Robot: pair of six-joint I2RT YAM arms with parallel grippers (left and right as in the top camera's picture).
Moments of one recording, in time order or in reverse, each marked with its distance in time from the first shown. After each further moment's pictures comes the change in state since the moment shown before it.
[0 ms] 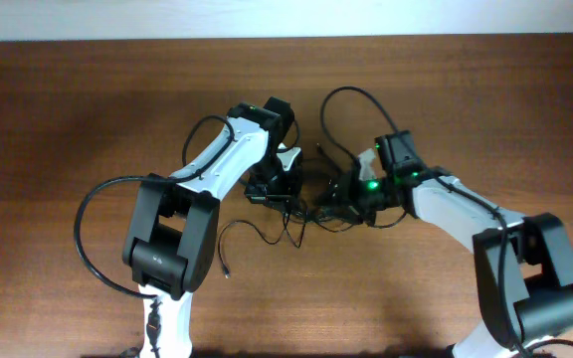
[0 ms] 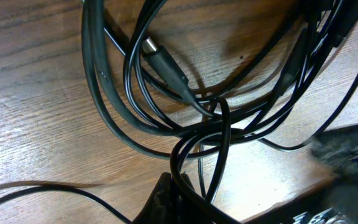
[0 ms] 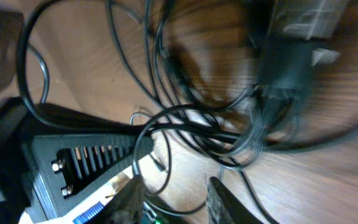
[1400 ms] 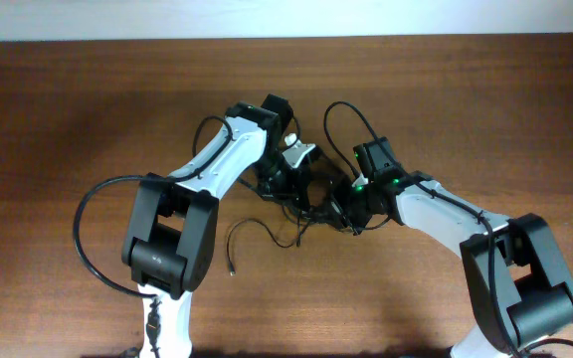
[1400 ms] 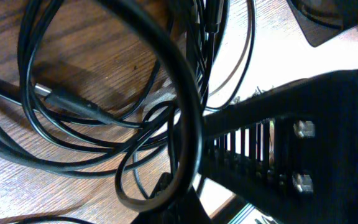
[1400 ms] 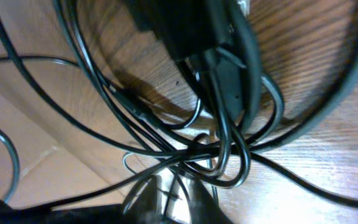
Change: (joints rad) left arm 0.005 0.001 0.000 0.045 0.241 0.185; right arm 0.088 0.002 0.000 -0.016 0.209 0.446
